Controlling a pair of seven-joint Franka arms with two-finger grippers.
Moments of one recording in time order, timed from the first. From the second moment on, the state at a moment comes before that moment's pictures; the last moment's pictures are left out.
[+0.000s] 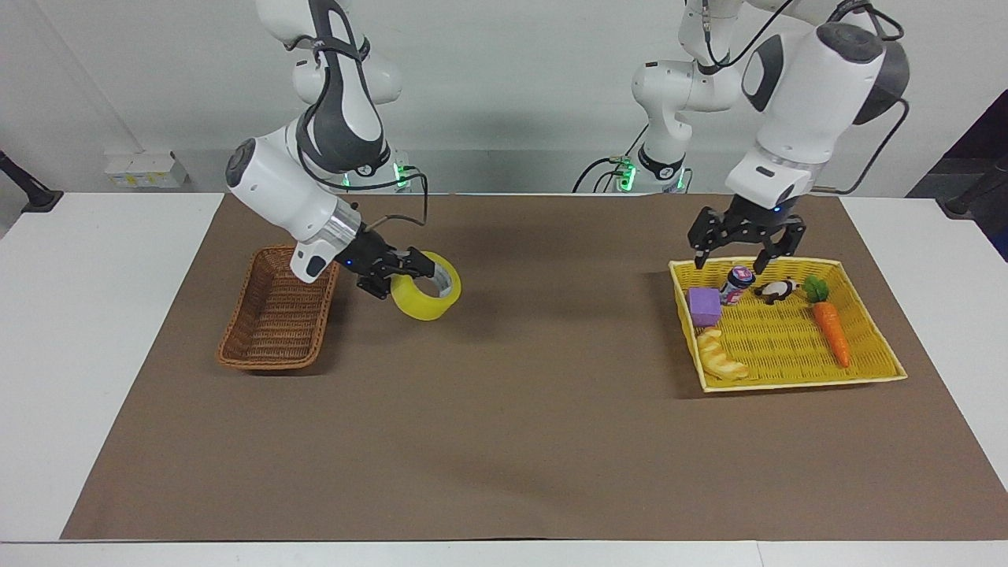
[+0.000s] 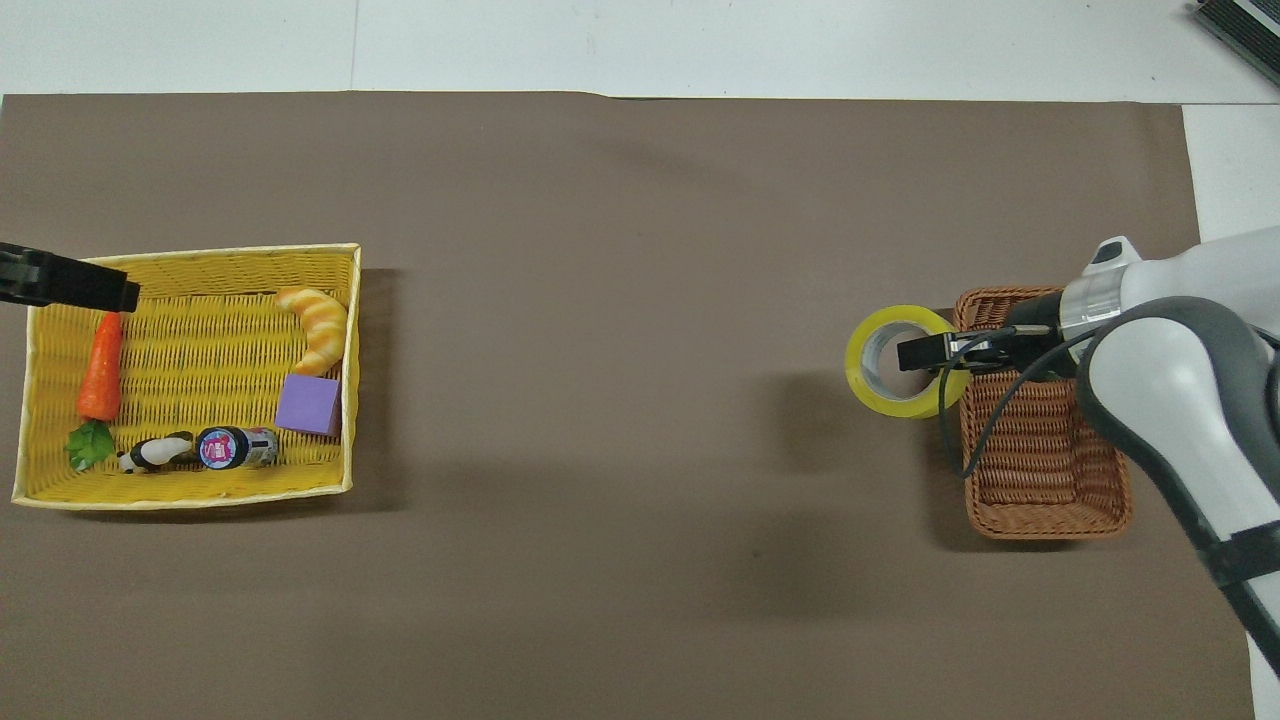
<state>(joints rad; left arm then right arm) -0.03 0.00 -0.02 -1.46 -0.02 1.55 0.16 -0.15 0.08 0.11 -2.00 0.48 1.98 -0.27</state>
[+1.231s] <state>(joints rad) -0.02 -0.01 -0.02 -1.42 -0.02 1.44 0.13 -0.28 0.11 0.11 -2.08 -0.12 2.06 -0.27</state>
